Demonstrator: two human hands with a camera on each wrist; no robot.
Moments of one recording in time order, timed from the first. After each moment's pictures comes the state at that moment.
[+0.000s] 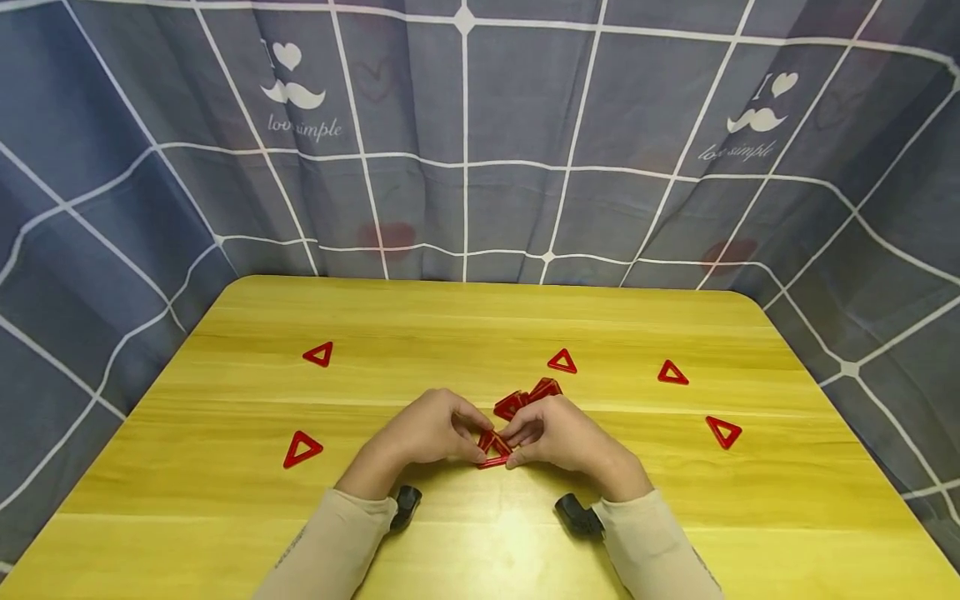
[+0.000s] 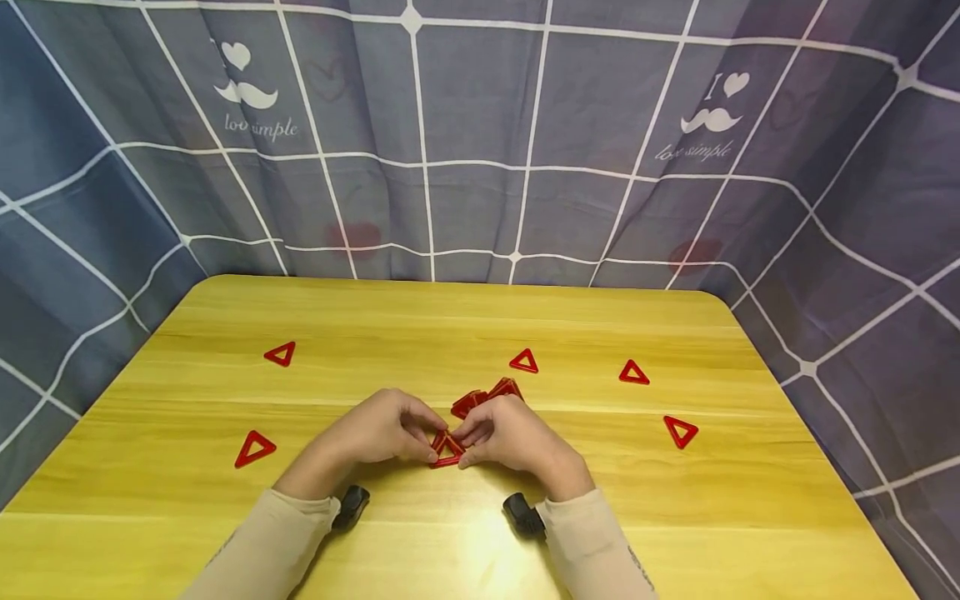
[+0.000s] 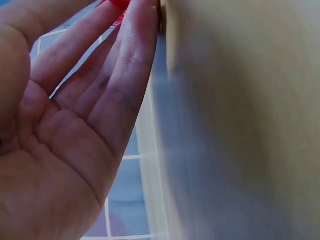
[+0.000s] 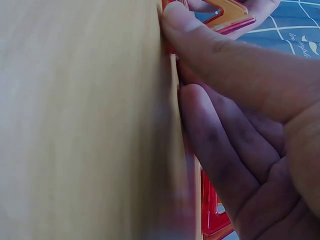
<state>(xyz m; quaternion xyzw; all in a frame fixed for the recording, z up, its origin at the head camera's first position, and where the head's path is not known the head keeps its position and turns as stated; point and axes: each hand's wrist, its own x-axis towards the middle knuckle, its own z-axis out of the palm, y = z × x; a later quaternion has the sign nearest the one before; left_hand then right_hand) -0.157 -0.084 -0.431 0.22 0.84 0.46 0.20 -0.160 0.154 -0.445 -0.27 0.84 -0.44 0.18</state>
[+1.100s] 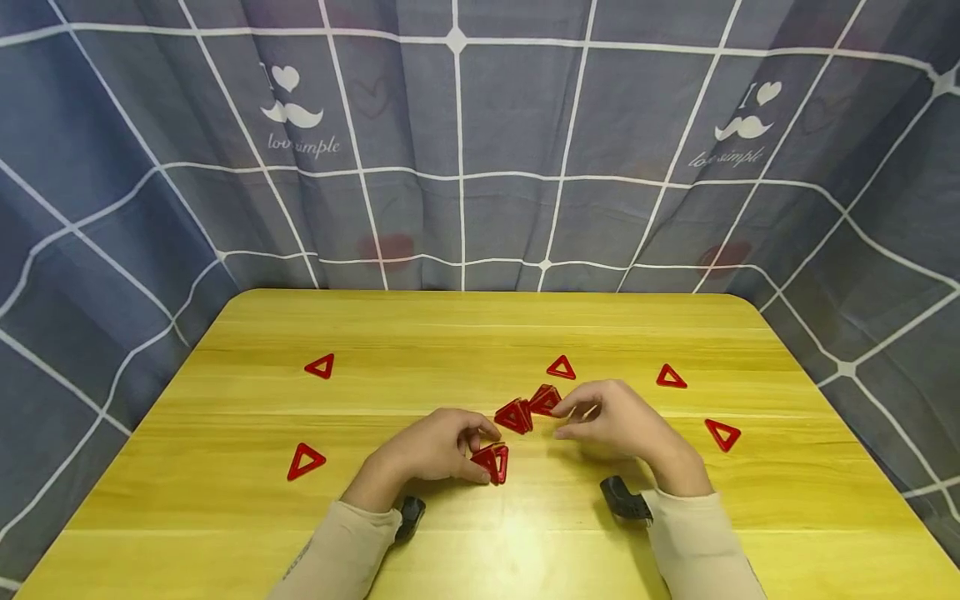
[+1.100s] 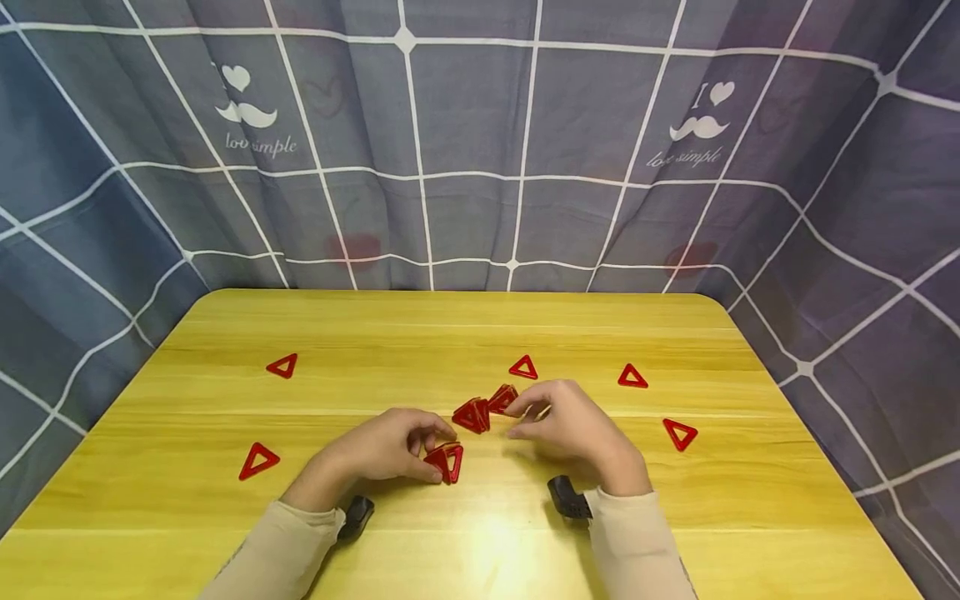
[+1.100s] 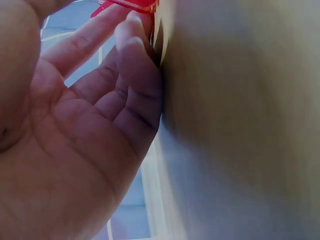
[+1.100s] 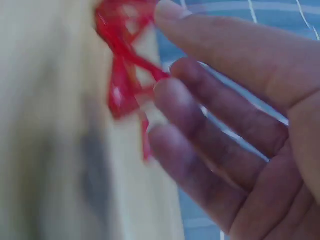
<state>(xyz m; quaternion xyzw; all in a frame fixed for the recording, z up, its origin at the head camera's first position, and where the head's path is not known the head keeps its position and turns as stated) -0.154 -0.081 -0.434 0.27 0.84 0.41 0.22 -0.164 0.214 -0.415 -0.23 0.88 -0.40 0.10</state>
